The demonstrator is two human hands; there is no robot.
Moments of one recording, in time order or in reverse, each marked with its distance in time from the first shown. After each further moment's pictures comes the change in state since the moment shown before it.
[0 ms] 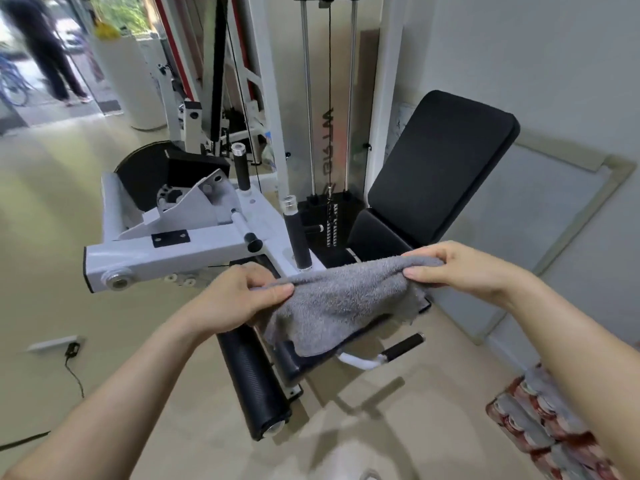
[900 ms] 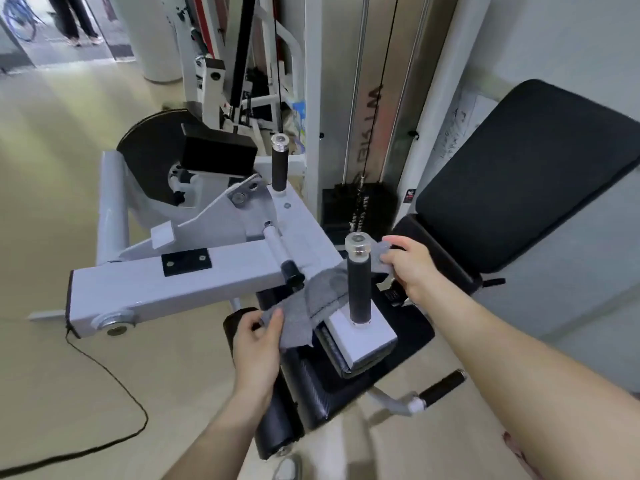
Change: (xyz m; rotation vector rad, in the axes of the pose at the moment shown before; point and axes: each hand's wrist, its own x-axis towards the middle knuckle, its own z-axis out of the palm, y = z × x) left_hand 0.105 -0.148 0.036 -0.778 0.637 -0.431; right_hand 0.274 0.017 0.063 0.493 0.490 0.340
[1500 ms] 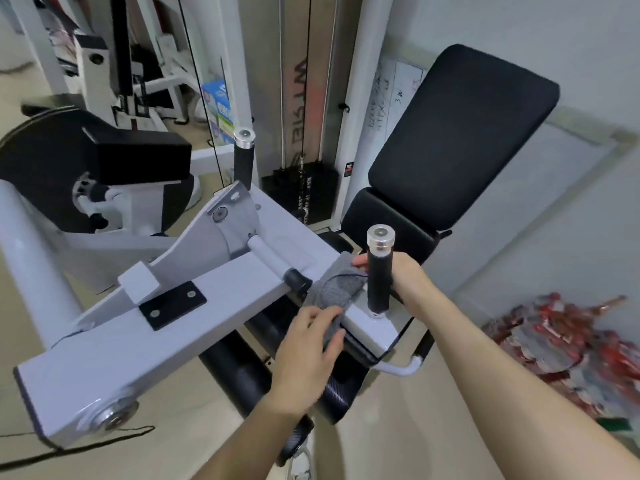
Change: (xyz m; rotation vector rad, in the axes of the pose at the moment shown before) left_hand 0.036 0.006 -0.003 0.719 -0.672 0.707; right_hand -0.059 0.001 0.048 -0.232 0.078 0.118
